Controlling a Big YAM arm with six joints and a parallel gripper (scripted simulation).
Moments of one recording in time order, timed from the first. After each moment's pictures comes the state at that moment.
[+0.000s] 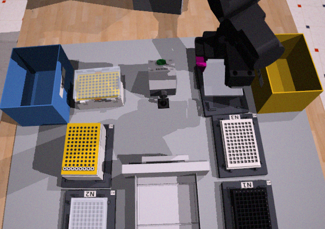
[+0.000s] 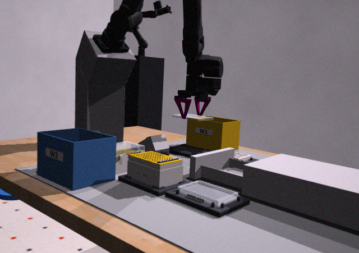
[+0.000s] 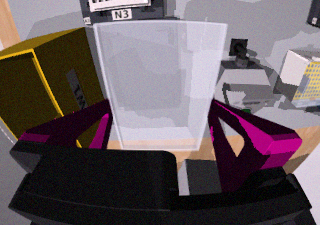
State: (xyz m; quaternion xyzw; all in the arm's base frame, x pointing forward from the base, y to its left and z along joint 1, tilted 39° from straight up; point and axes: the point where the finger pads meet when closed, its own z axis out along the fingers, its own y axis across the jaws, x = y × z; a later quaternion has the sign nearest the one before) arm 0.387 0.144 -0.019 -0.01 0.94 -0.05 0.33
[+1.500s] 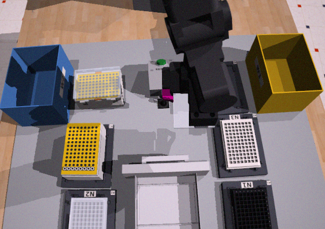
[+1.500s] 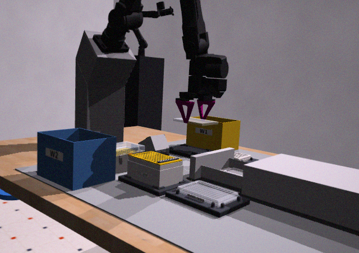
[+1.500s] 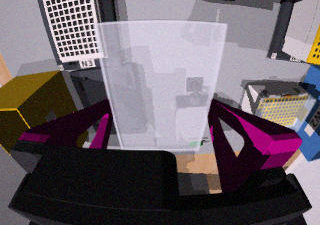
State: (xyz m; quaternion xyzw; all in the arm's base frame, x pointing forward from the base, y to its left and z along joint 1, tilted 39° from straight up) arm 0.444 0.078 0.034 -0.01 0.94 -0.05 0.33
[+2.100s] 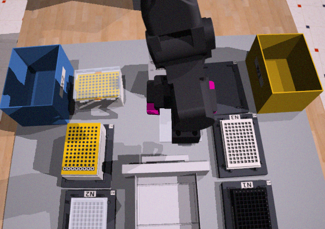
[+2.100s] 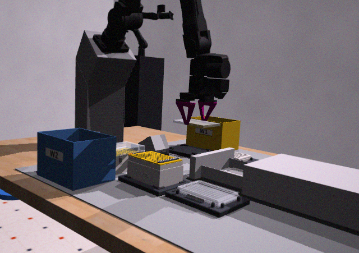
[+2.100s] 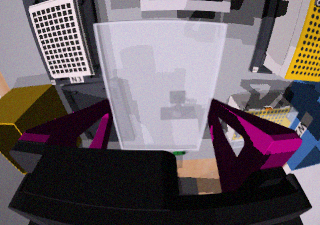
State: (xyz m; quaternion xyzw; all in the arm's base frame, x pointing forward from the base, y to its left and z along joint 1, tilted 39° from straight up) arm 0.466 0.050 0.055 -0.01 0.94 -0.05 0.33
